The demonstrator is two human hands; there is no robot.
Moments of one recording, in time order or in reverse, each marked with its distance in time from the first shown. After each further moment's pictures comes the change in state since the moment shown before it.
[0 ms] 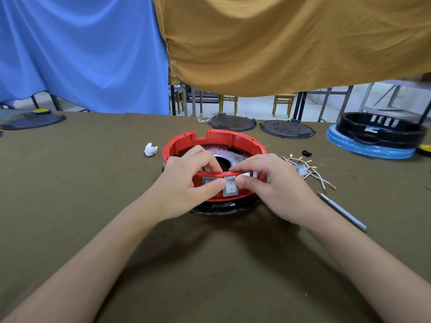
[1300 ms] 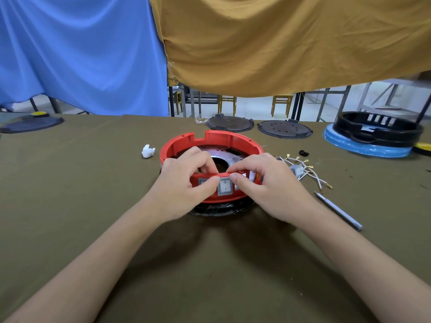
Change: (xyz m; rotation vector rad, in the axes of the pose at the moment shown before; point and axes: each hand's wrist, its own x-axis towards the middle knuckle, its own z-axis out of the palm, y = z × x) left_hand 0.002 0.007 0.006 0.005 0.073 -0.028; right_hand -0.001 -0.004 -0.001 -0.004 0.028 -0.049
